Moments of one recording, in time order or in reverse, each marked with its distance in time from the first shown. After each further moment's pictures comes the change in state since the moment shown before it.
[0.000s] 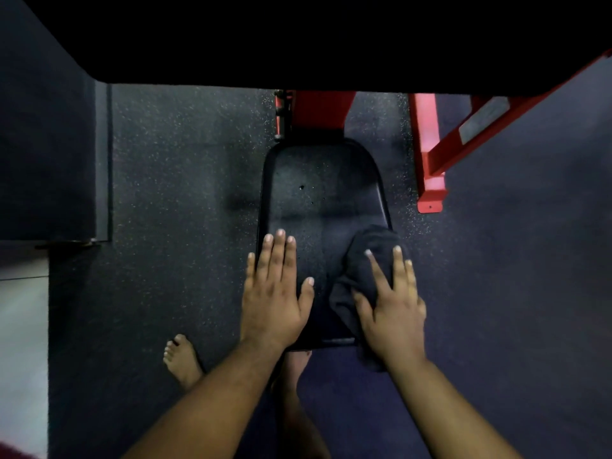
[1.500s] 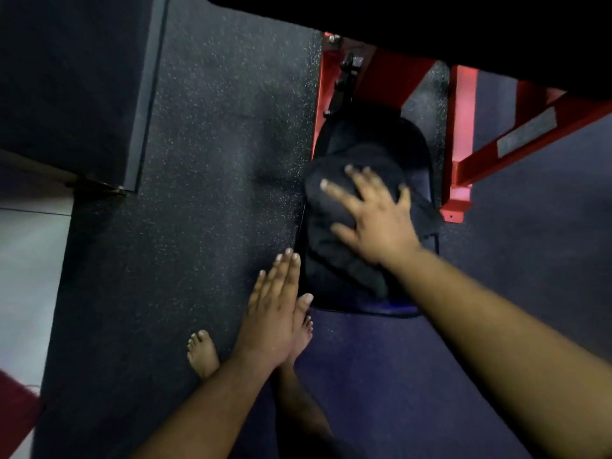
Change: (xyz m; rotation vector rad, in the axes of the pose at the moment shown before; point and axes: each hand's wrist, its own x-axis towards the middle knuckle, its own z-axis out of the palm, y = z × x) left_hand -0.101 -0.042 0.013 -0.321 -0.075 -0.096; right_hand 0.085 -0.094 -0.006 -0.367 0.012 -0.589
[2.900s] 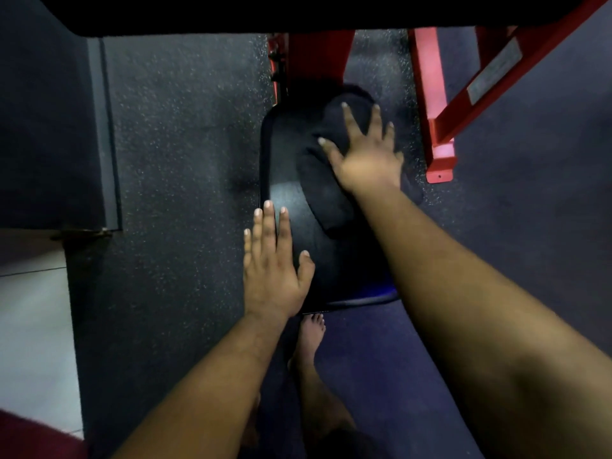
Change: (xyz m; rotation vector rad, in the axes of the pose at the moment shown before) left_hand 0.082 0.042 0.002 0.219 0.146 0.071; right_hand 0.053 0.064 -0.001 0.333 0.061 0.591
